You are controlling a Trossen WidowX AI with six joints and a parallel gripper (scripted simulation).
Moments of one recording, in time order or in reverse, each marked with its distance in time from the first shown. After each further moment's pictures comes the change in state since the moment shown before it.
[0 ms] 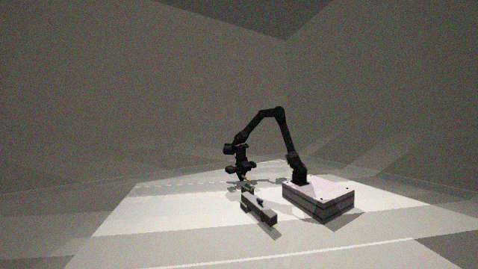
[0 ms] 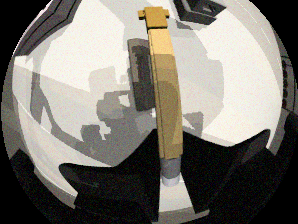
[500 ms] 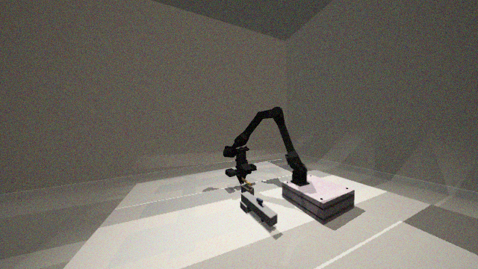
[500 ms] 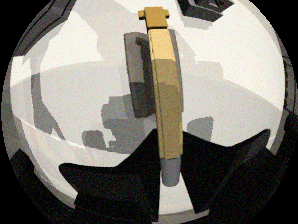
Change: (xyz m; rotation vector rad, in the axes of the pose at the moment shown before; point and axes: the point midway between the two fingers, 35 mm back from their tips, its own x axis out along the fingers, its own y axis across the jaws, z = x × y) arm 0.016 0.000 0.001 -0.001 0.003 -0.002
